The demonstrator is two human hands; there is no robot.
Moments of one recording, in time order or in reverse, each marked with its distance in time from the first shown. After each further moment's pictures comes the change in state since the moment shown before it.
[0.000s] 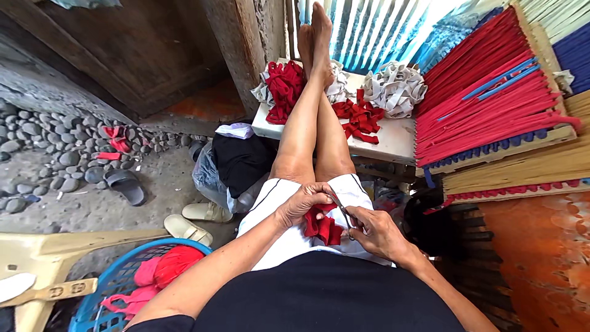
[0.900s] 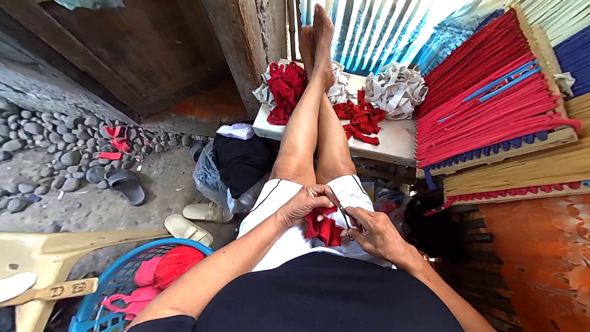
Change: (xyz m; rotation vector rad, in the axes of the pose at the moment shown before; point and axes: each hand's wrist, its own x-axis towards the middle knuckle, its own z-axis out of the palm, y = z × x) left_hand 0.000 0.003 0.002 0.126 0.074 -0.050; right_hand 0.000 0.005 0.006 -0.039 -0.003 -0.004
